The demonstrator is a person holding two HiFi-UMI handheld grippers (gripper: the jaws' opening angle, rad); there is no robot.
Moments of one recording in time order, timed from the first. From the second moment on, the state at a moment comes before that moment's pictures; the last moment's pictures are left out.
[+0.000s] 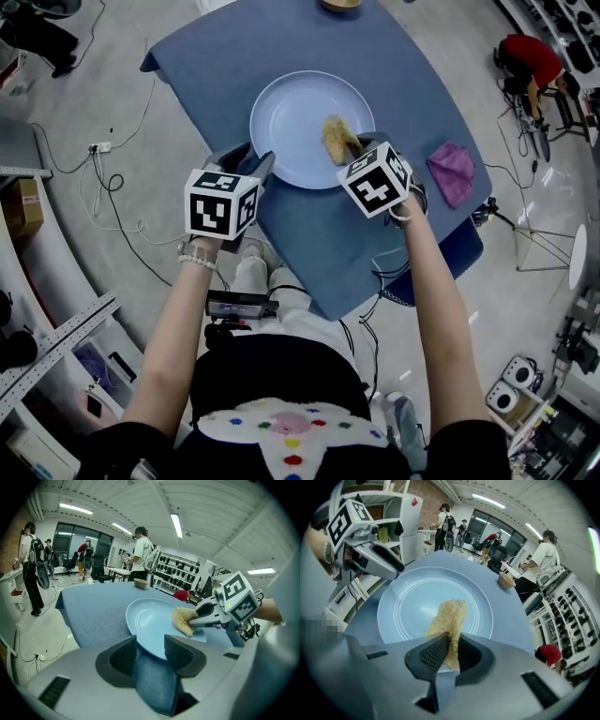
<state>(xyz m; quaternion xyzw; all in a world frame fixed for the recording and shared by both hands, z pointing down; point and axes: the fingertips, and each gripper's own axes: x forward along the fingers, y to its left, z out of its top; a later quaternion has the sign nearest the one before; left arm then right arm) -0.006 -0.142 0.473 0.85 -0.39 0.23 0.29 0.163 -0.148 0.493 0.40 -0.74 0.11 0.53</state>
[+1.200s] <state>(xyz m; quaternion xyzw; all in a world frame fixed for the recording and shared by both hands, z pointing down) 0.034 -0.073 0.320 0.93 -0.31 0.13 0.17 0.178 -0.030 0.312 0.66 -0.73 0.10 0.15</state>
